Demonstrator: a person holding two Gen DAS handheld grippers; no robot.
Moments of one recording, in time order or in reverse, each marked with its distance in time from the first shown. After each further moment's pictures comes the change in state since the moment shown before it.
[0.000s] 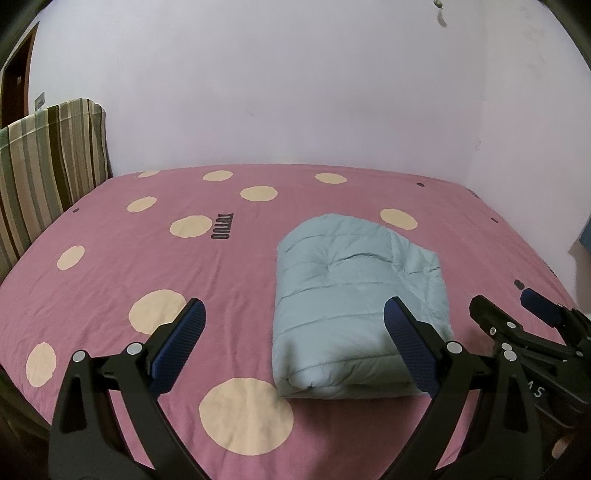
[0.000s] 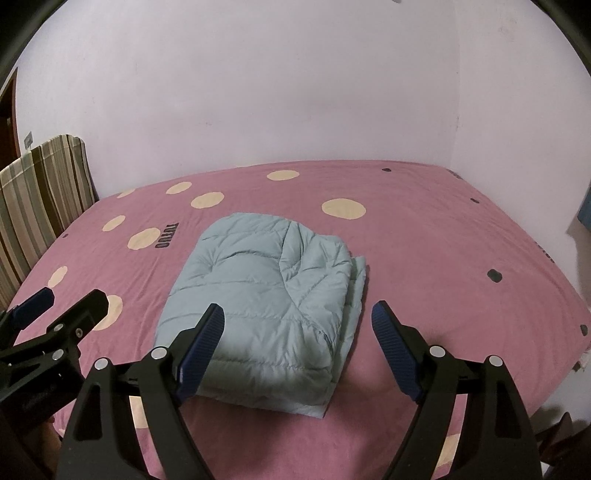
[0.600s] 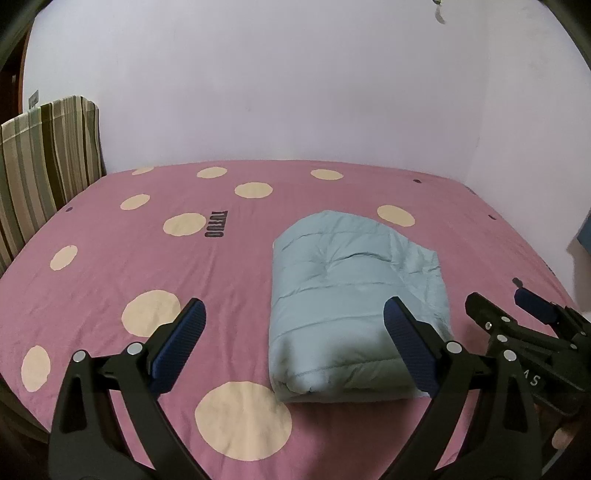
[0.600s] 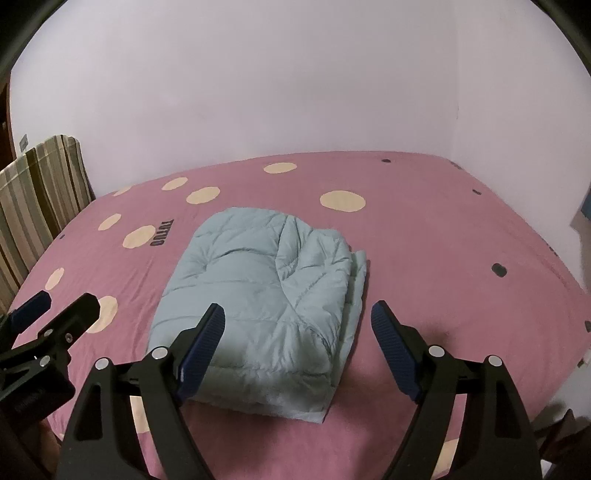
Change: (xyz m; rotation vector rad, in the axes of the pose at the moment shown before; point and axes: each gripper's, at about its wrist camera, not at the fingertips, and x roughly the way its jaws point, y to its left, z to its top) left arm 0.009 0.001 0.003 0.007 0.013 -0.020; right arm 0.012 -0.003 0.004 0.012 0.029 0.000
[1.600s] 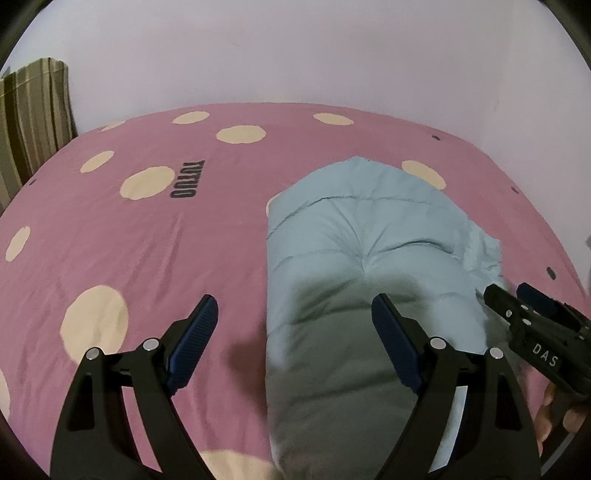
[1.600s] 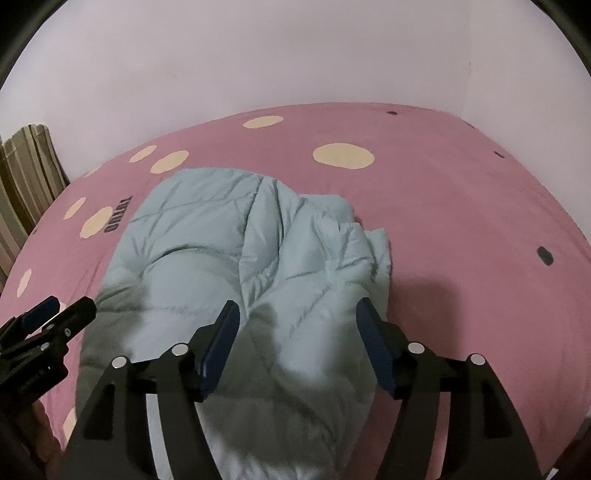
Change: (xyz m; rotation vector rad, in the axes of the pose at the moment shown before) left arm 0.142 0.019 0.008 -0.019 0.193 -0.039; right arm 0.130 -0.016 0.018 0.035 0.163 -0.008
